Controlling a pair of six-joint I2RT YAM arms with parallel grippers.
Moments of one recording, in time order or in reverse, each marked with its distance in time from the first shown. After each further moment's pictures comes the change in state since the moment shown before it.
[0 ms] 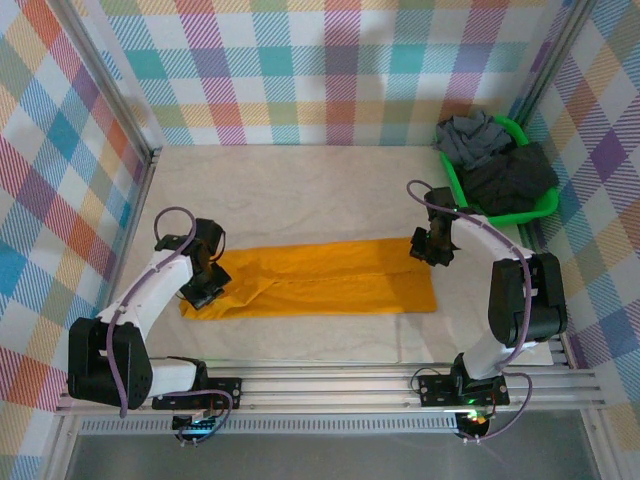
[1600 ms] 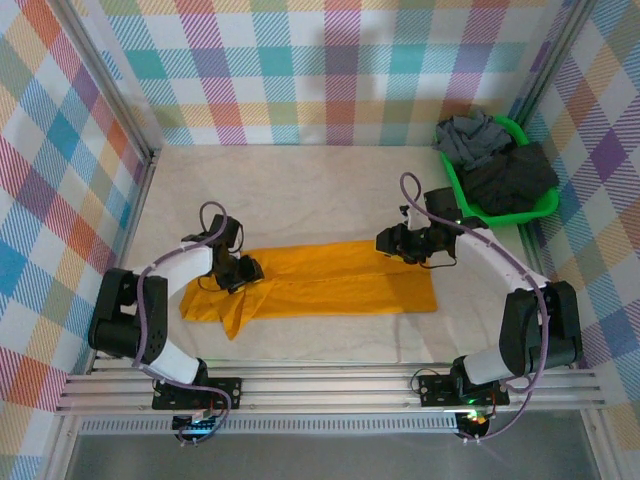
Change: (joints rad) left arm -0.030 0.237 -0.054 0.470 0.316 0.317; right arm 0.060 -0.168 -0.076 0.158 -0.592 -0.126
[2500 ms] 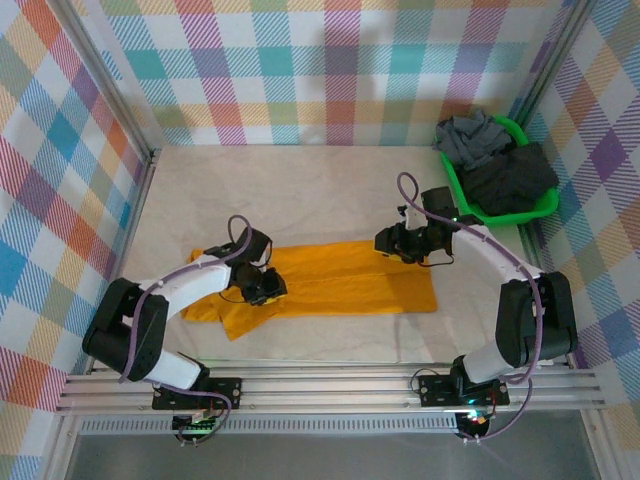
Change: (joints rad) left arm -0.267 -0.047 -0.051 0.057 0.074 -0.188; right arm -0.001 0.048 0.010 0.015 -0.006 0.000
